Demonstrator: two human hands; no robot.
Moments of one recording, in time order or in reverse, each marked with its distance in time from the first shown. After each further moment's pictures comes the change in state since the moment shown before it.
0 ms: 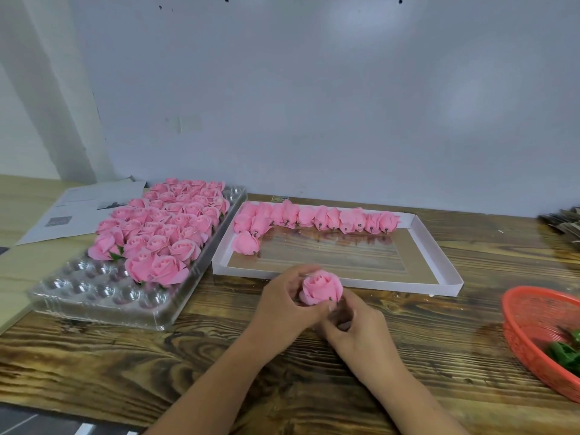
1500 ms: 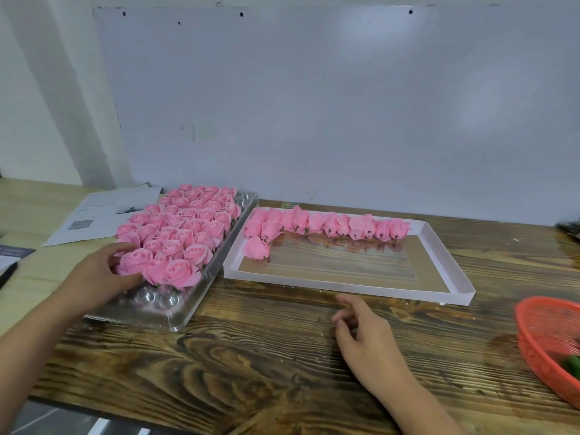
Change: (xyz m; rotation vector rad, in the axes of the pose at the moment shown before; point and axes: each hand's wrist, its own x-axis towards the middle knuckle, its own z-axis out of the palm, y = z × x) left_hand -0.003 -0.046 -0.274 0.648 0.381 -0.347; right_hand -0.004 -0.006 -0.004 -0.035 -0.109 0.067
